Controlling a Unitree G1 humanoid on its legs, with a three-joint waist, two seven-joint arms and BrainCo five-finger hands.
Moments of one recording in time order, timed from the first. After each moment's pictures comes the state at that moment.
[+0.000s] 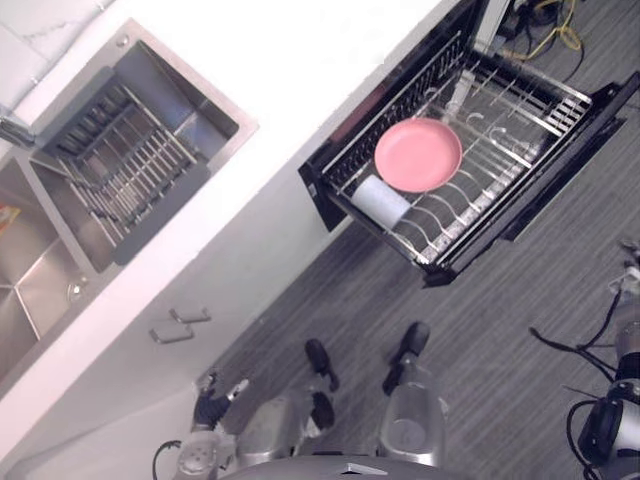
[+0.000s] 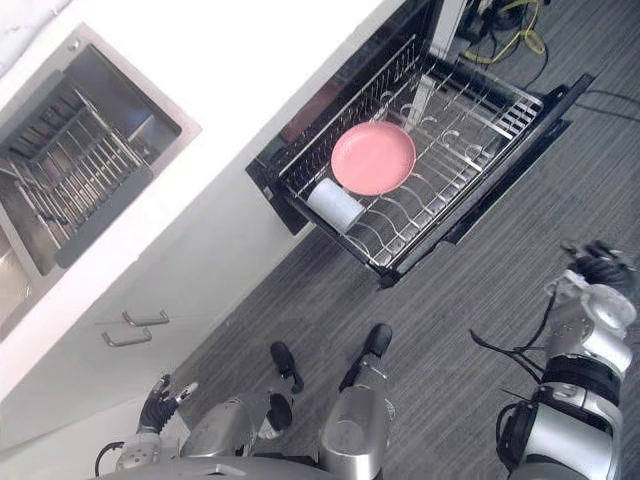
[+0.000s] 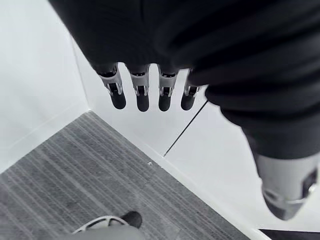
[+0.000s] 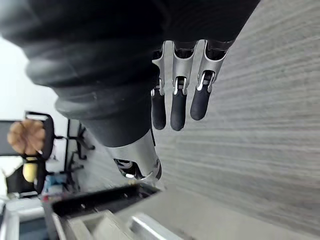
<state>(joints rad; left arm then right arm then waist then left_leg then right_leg) 0.19 0.10 -0.18 0.82 -0.08 -0.23 0.29 -0.47 -0.78 -0.48 0.77 0.61 0.15 -0.18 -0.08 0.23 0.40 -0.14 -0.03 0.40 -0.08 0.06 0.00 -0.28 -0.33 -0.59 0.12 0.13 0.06</state>
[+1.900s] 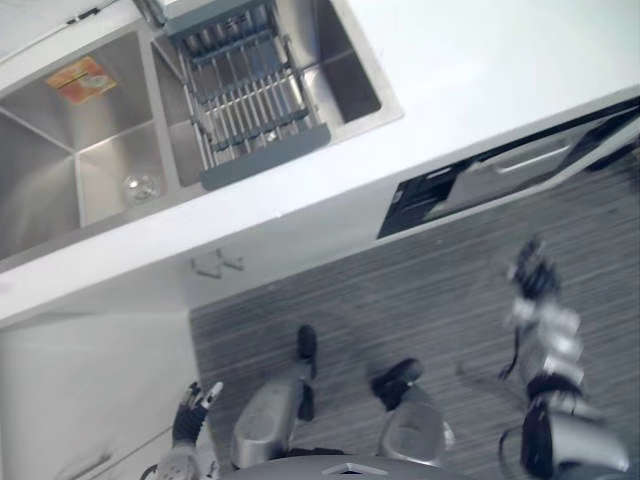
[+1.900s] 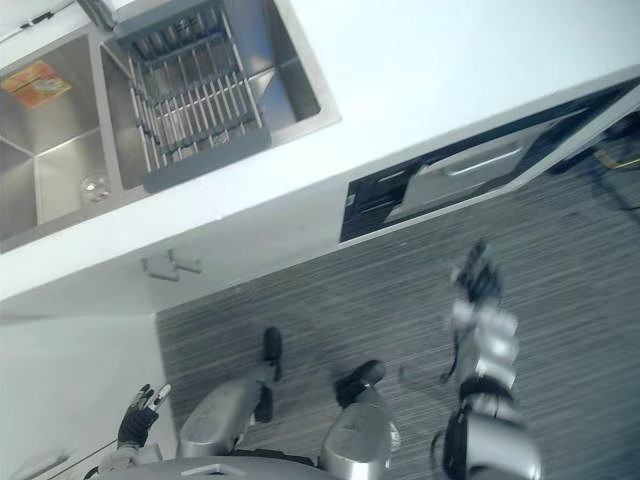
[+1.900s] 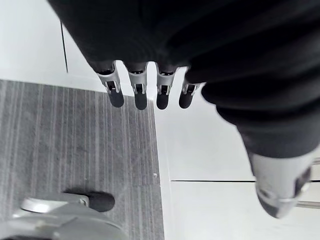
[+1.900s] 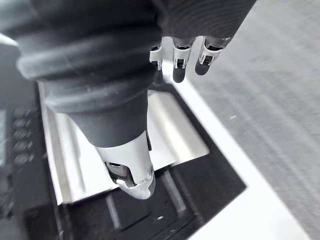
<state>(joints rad) 0.25 0.07 0.06 0.86 -0.32 -0.36 0.06 -0.15 -0.37 -0.45 0.93 0.43 -0.33 0.23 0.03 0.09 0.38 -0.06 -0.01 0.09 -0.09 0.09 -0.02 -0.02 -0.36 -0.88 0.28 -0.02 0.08</state>
